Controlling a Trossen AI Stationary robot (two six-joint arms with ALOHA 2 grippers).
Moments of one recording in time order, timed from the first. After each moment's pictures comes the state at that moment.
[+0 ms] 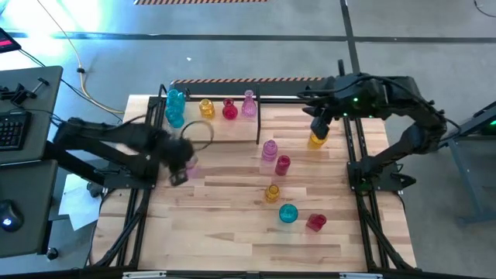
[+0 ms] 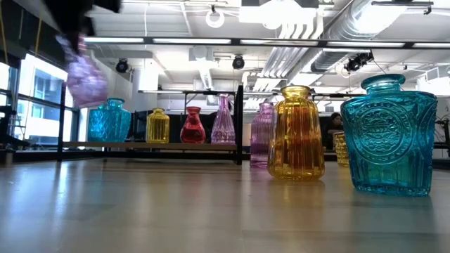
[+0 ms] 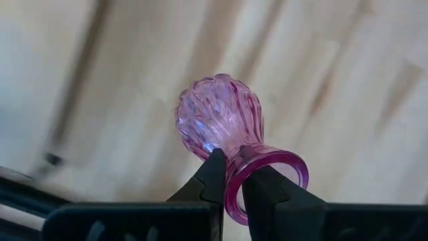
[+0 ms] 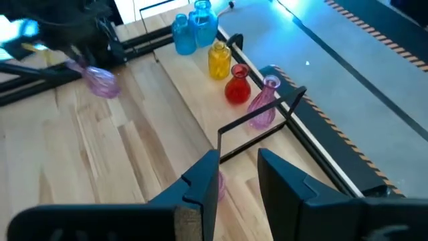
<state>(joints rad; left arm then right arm) -0.12 1.14 1.14 -1.32 -0.08 -0.52 -0.05 1.42 2.11 -1.40 0.33 0.30</state>
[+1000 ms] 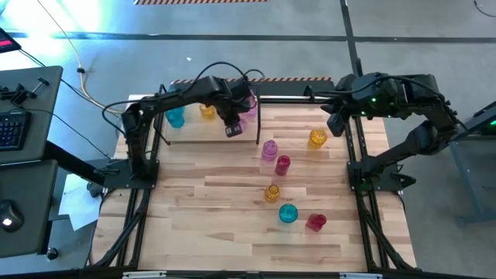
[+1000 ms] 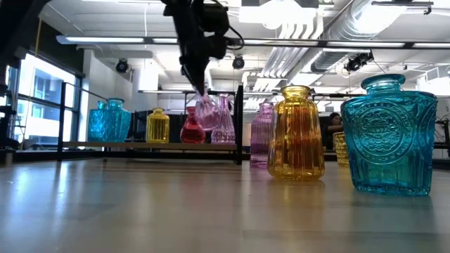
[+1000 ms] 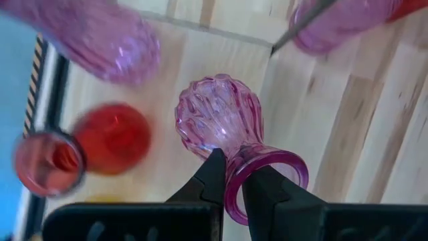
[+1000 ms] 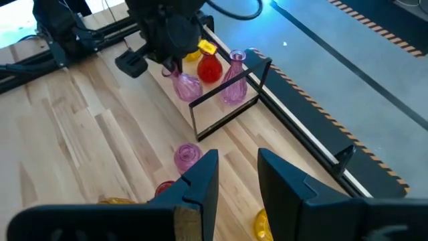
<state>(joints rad) 0.43 1.90 1.80 -1.18 0.00 0.18 -0.05 1.34 2.11 -1.55 0.39 0.39</state>
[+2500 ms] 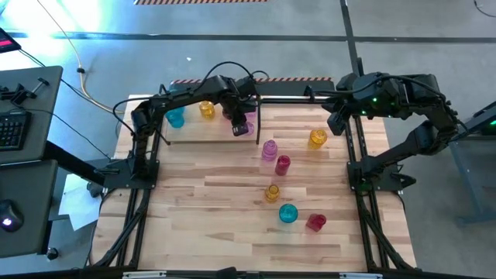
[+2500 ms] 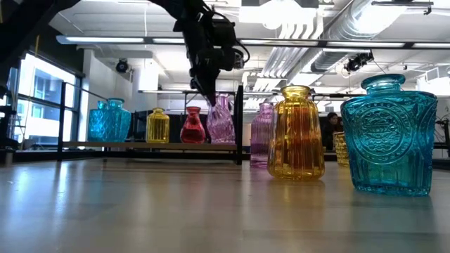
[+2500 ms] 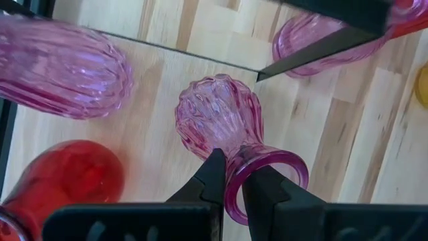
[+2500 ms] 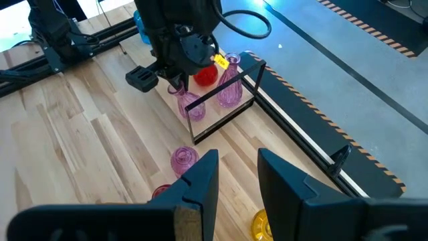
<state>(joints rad) 0.46 2.00 1.86 -1.14 0.13 0.19 -0.05 1.34 2.11 -1.55 0.41 0.40</state>
